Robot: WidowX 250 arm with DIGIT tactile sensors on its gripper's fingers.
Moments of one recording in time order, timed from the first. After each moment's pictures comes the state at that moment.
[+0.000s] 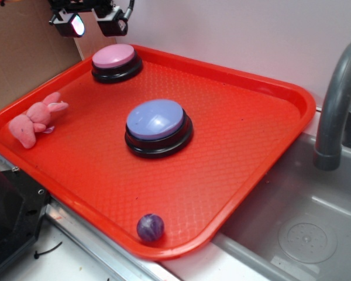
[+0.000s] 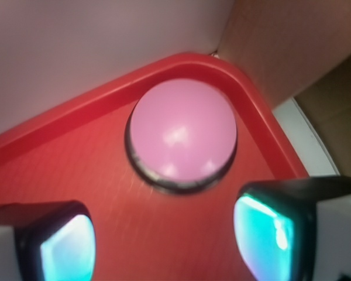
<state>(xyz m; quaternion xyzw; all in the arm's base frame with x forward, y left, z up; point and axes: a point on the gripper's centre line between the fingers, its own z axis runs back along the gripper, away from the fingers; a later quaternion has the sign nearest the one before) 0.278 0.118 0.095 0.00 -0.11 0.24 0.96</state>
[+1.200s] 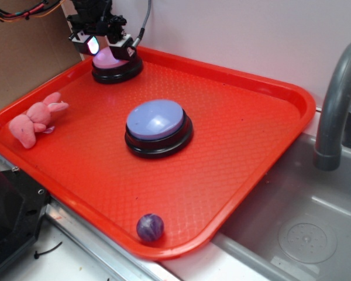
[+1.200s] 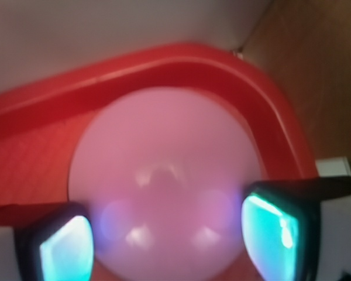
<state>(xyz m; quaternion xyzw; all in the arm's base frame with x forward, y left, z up) 0.308 0.137 0.048 0.03 -0.10 0.14 0.98</state>
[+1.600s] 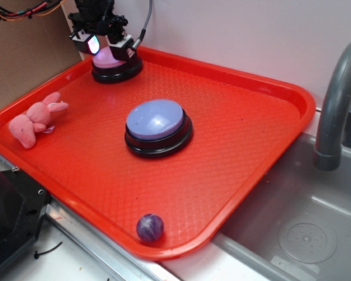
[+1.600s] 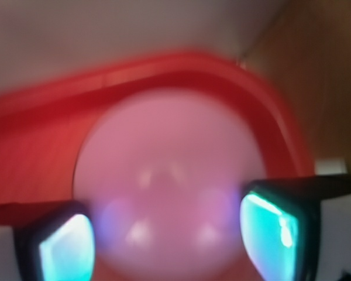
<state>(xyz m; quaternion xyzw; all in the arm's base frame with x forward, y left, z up) 0.297 0.121 0.061 0.02 -0.08 0.13 0.99</state>
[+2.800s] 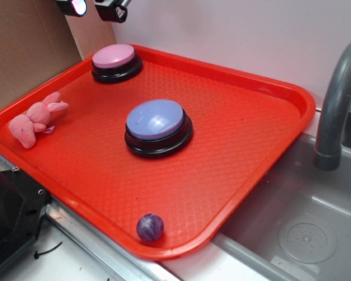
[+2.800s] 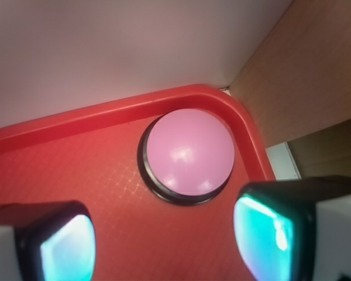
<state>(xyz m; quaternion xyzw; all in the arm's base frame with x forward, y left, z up) 0.283 0.096 0.129 0.03 -0.12 0.13 0.98</state>
